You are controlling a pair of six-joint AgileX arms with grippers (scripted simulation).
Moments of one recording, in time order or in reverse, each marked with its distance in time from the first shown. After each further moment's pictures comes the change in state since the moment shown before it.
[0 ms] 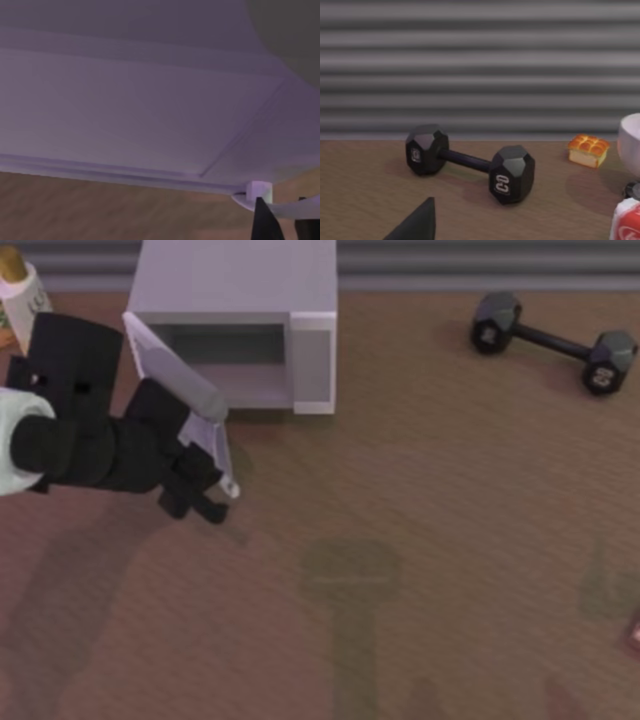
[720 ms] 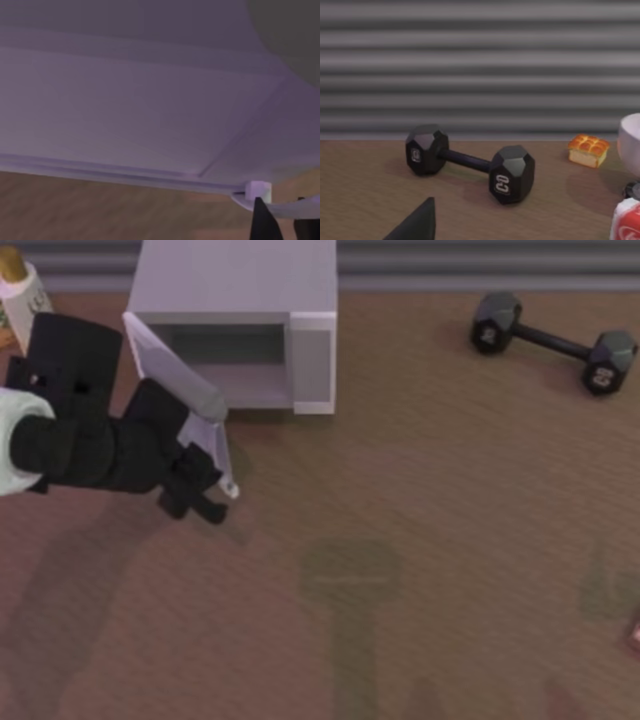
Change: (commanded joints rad) left arm -0.005 0.000 -0.002 -0.002 0.008 -0.002; right arm 0.000 0.000 0.000 0.000 0.000 0.000
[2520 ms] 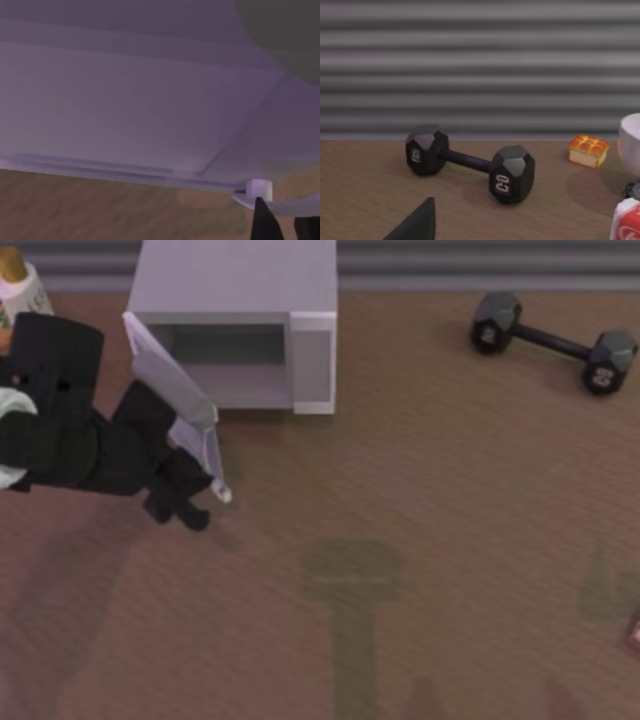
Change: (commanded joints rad) left arm 0.044 -0.005 0.002 -0.035 0.050 0.088; right arm 0.000 0.000 0.000 0.000 0.000 0.000
